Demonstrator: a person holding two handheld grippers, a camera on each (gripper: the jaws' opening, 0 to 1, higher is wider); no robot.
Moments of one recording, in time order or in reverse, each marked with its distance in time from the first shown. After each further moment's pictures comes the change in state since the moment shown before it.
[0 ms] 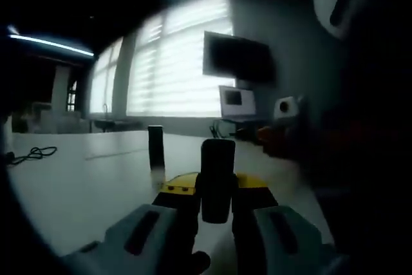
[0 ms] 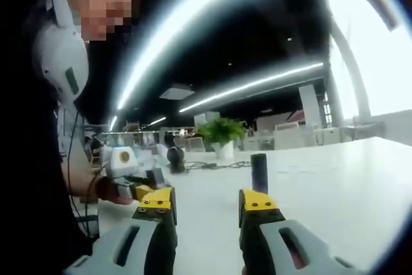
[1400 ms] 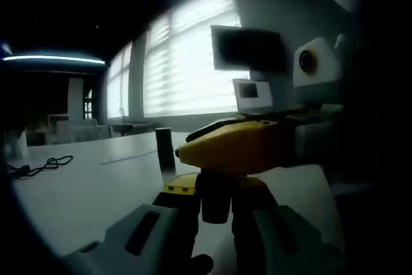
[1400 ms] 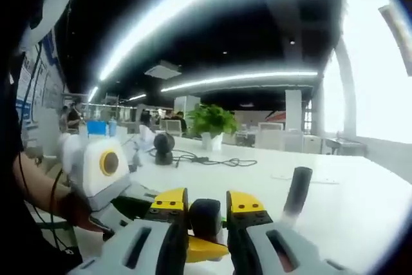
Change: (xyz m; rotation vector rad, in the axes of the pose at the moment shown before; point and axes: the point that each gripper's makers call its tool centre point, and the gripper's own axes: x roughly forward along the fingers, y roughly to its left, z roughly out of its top) left arm 0.014 0.003 0.002 0.085 0.034 0.148; right arm 0.092 0.067 -0.013 -0.207 0.121 -0.211
